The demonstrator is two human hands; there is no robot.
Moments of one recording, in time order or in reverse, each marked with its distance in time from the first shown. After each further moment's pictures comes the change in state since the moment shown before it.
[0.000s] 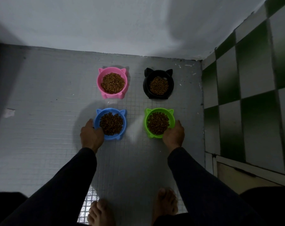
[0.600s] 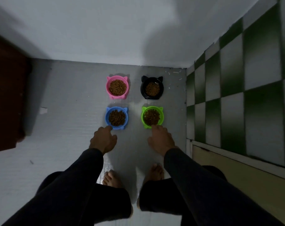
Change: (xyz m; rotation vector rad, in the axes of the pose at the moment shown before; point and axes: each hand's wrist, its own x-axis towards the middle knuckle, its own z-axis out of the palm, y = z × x) left_hand -0.140 0.098 -0.106 0.592 -0.366 0.112; right_hand -0.158 -0.072 -0.137 -0.662 -0.480 -0.448
